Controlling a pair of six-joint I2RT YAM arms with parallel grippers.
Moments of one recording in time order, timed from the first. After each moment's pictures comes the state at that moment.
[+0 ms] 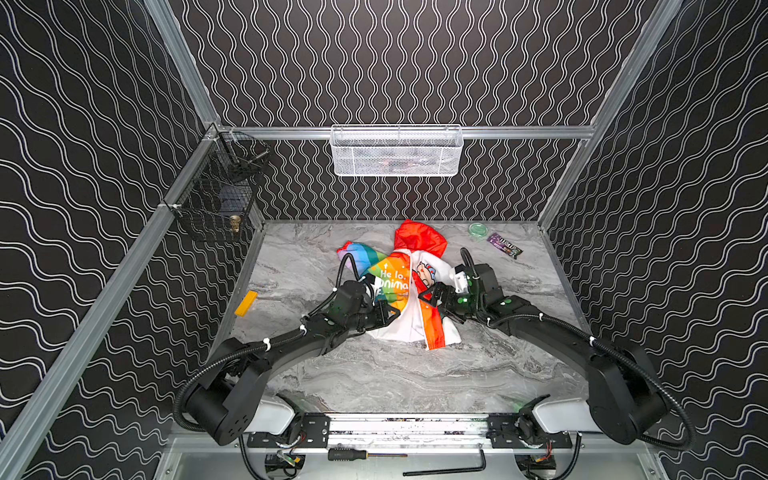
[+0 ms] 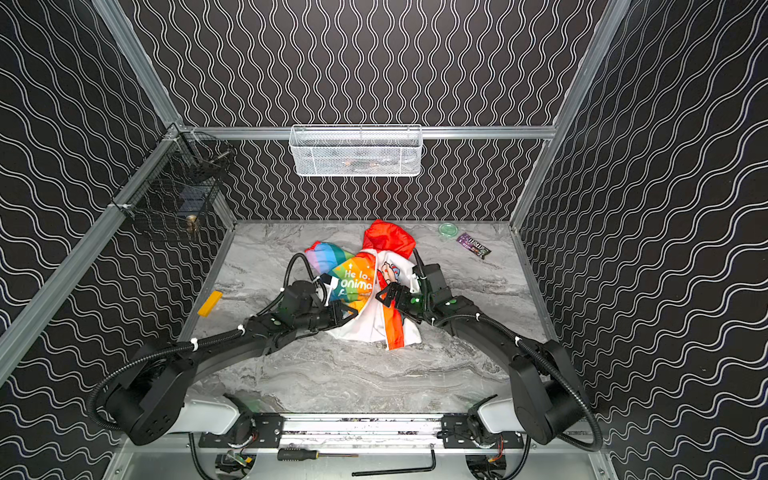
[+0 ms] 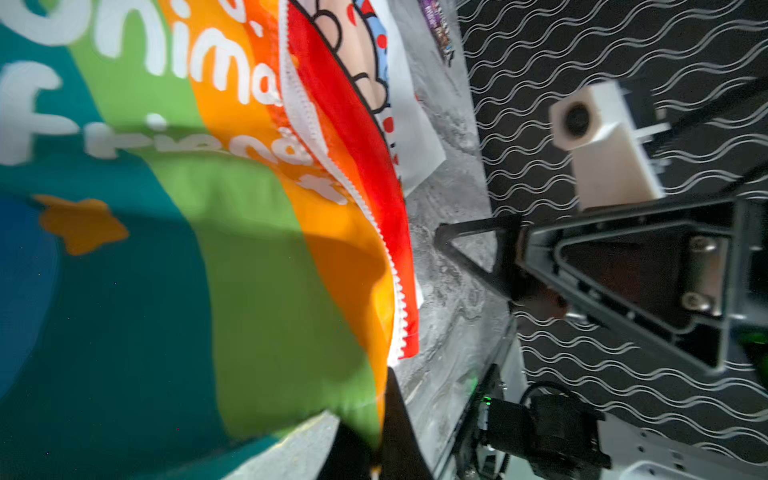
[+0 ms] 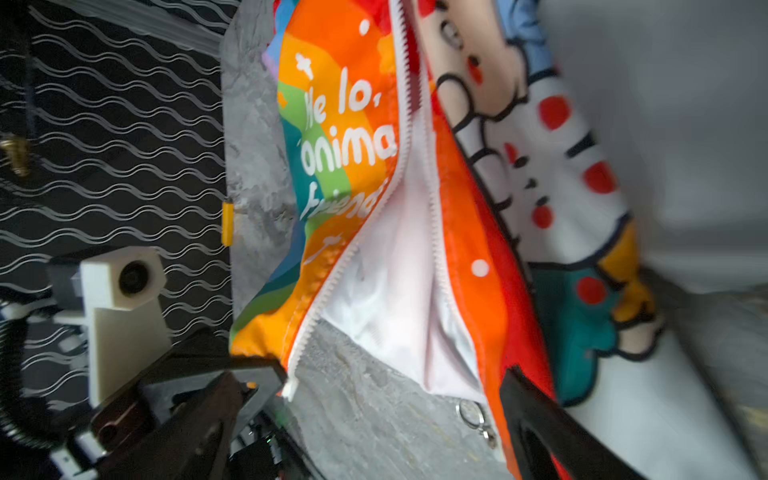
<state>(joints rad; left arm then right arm) -0.60 1.39 0.67 0.12 0.40 -0.79 0.48 1.38 0.84 -0.22 -0.37 0.82</state>
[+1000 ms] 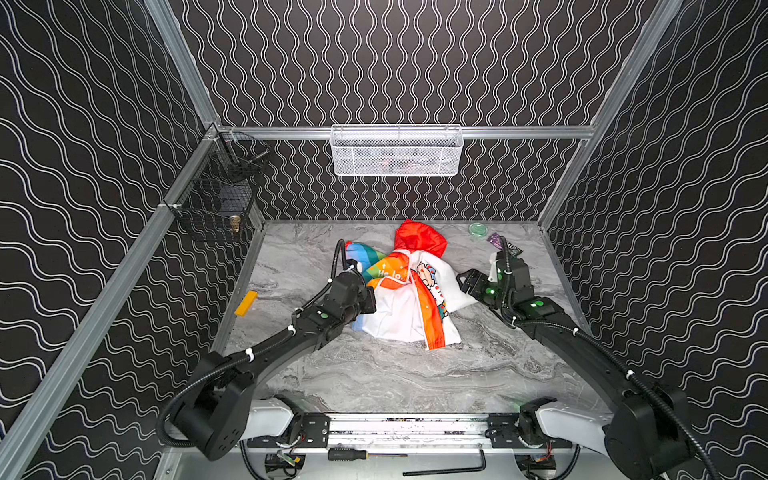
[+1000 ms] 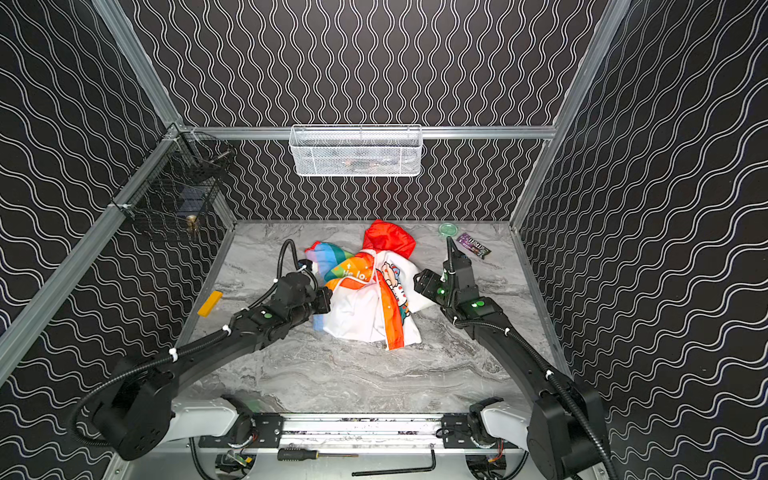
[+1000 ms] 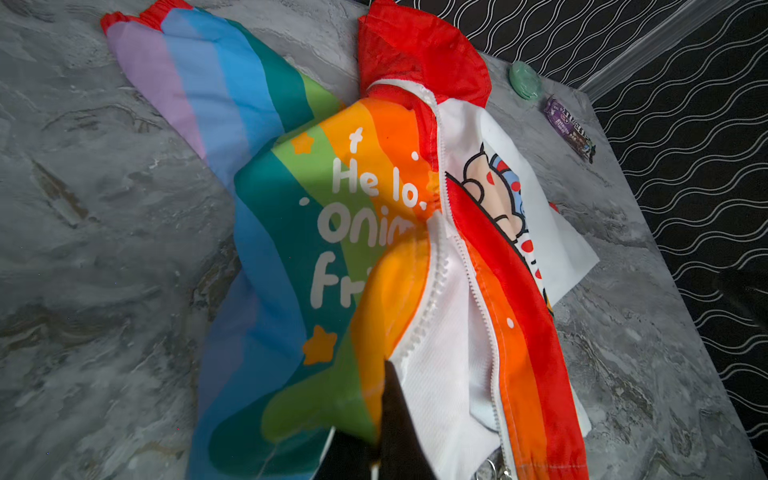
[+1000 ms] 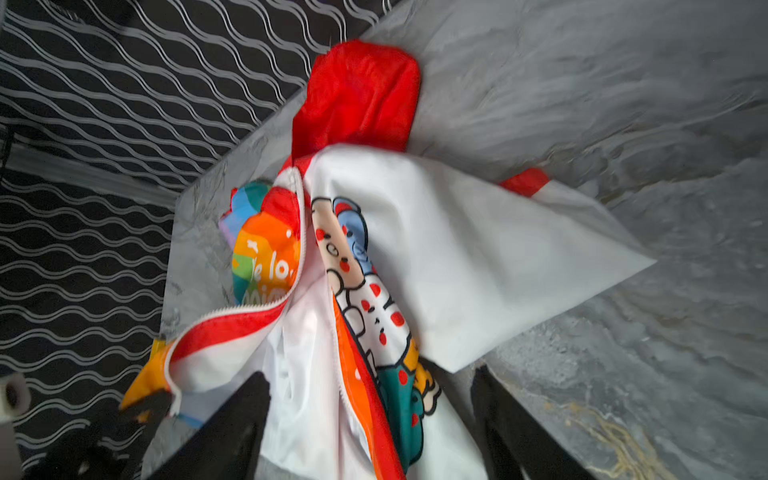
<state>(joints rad) -0.57 1.33 0.73 -0.03 -0.04 -0.58 0.33 1.21 0.80 -0.26 -0.17 0.74</state>
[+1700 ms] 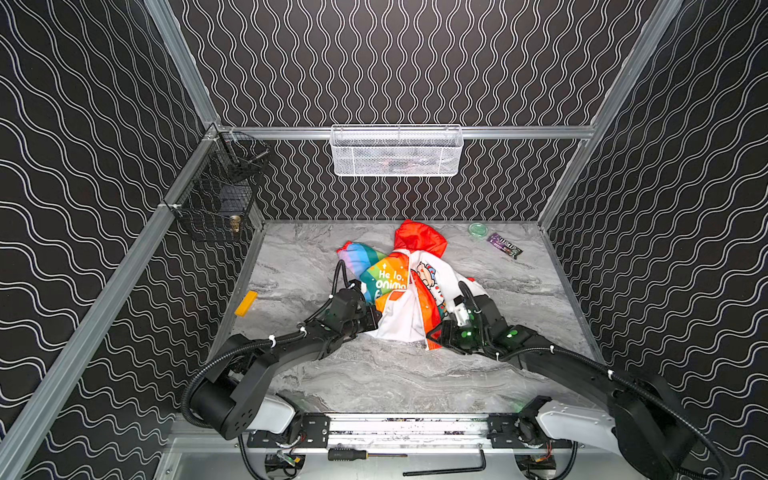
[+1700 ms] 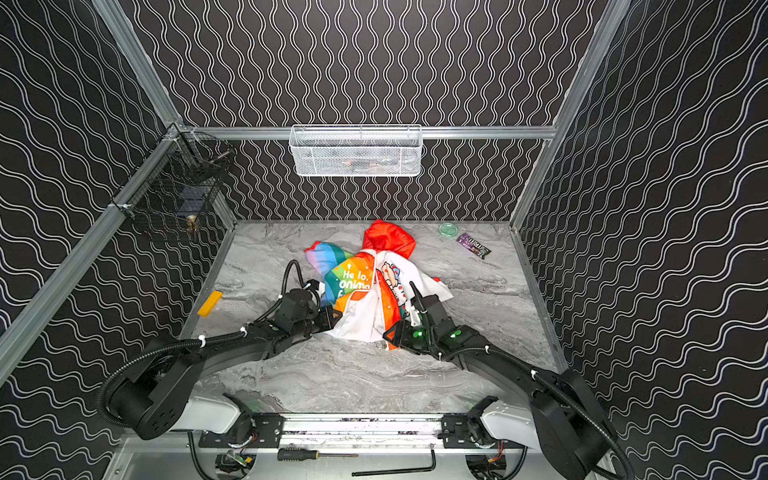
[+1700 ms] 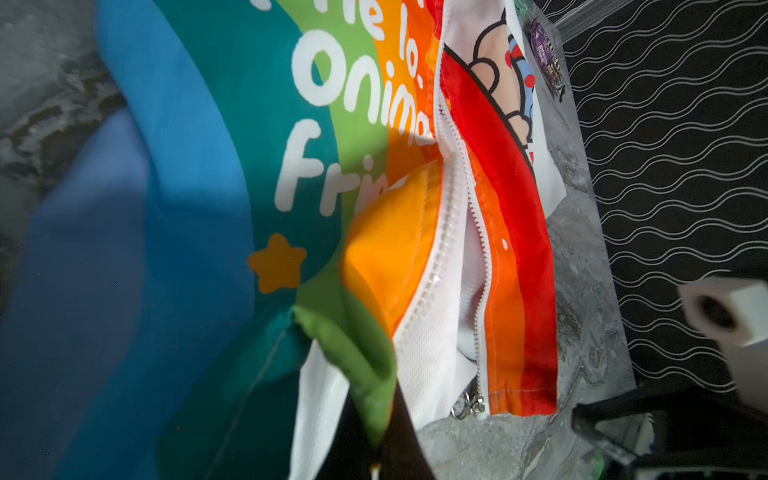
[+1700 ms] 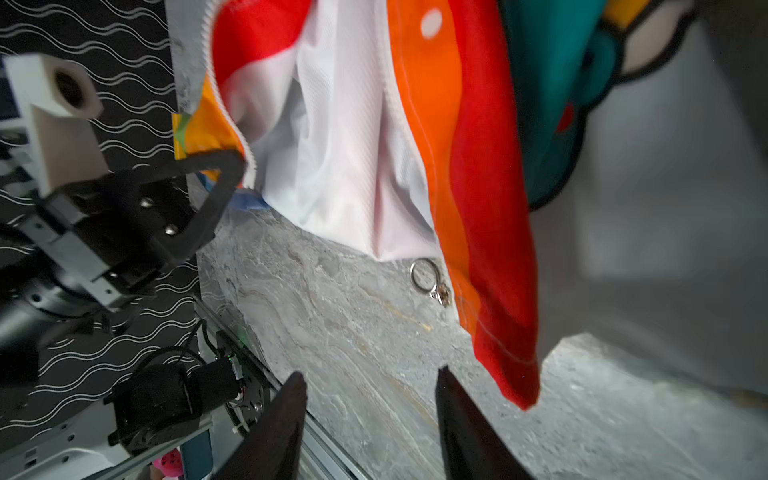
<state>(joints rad) -0.55 1.42 0.53 0.24 0.21 -0.73 0.63 1.21 0.53 -0.16 -0.42 0.89</state>
